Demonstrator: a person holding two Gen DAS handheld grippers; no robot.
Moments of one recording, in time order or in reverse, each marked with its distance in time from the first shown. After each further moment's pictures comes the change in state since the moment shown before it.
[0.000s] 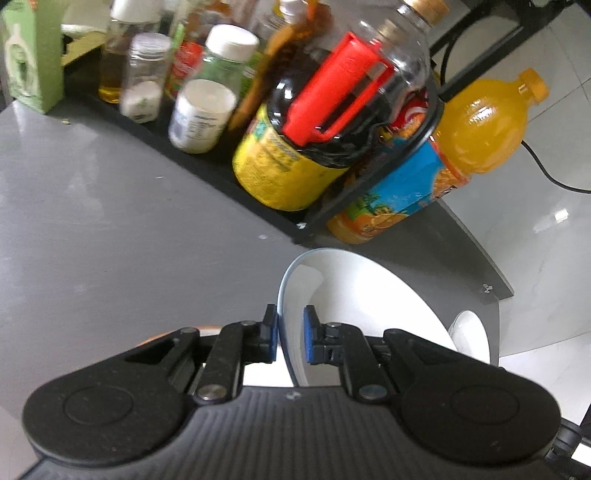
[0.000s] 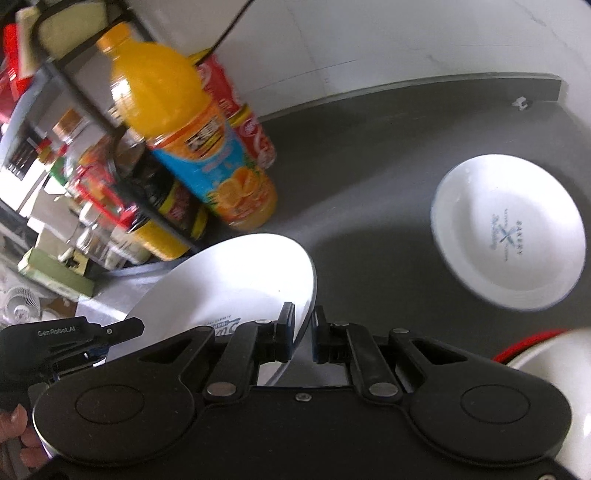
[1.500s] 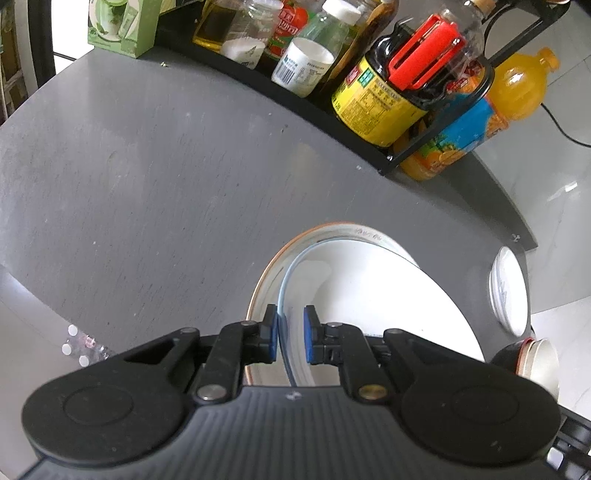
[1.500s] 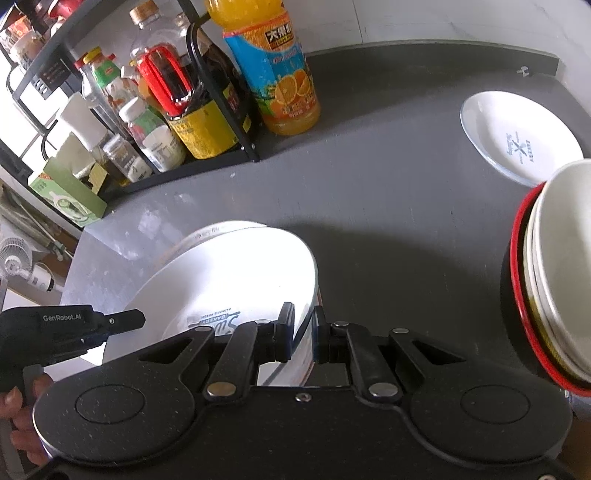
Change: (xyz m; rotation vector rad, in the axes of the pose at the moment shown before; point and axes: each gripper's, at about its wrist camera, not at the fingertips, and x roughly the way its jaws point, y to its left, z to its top) left arm -0.042 0.091 -0.054 0.041 0.067 0.042; right arm -0.012 0.052 -0.104 -0.065 0.045 -0.052
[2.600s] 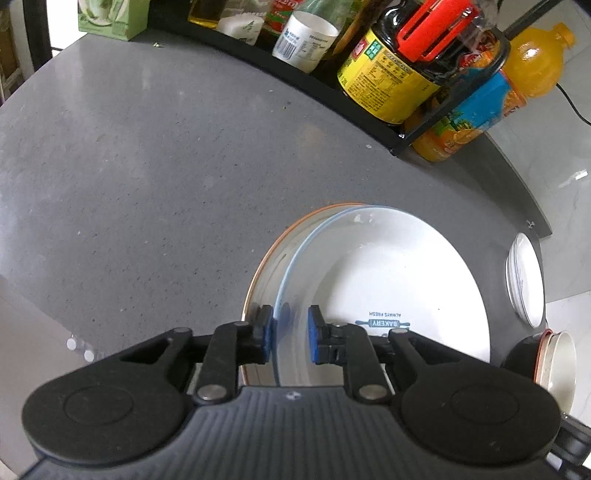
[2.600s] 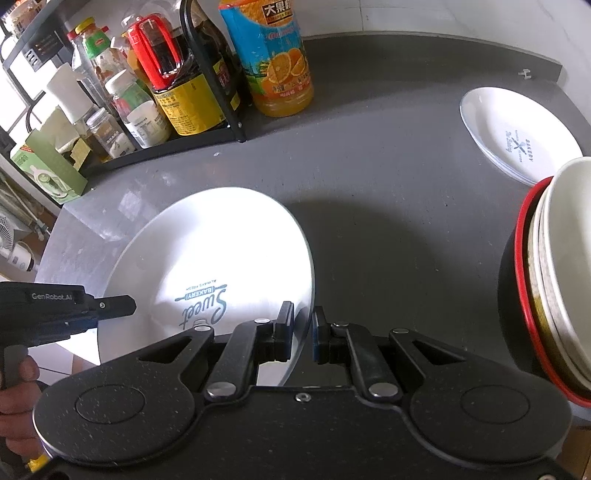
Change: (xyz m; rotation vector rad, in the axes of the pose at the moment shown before) left arm 0.026 0.003 -0.008 0.015 0.043 0.036; right arm 0.017 0.001 -0.009 -0.051 0.018 -0.064
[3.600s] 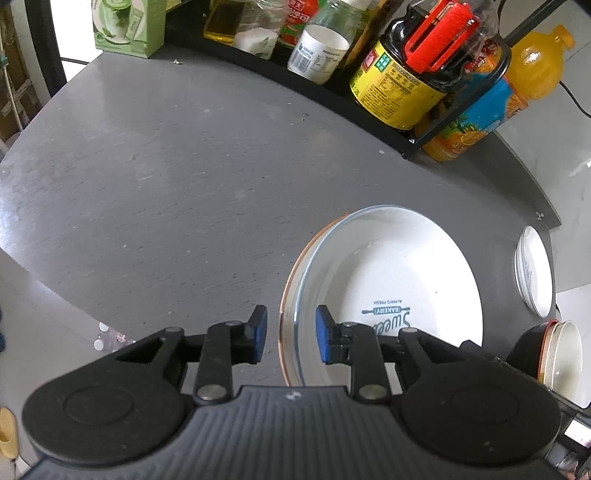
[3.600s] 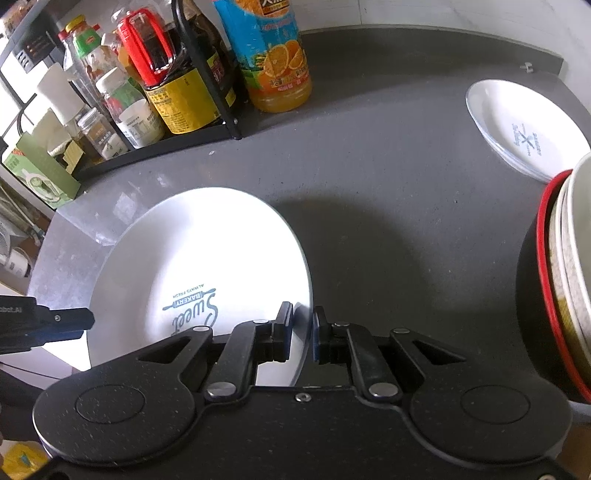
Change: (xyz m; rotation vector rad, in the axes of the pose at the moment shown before) left arm -0.026 0.009 0.008 0.033 0.011 0.054; right arm 0.017 0.004 0.005 0.009 -0.013 -0.012
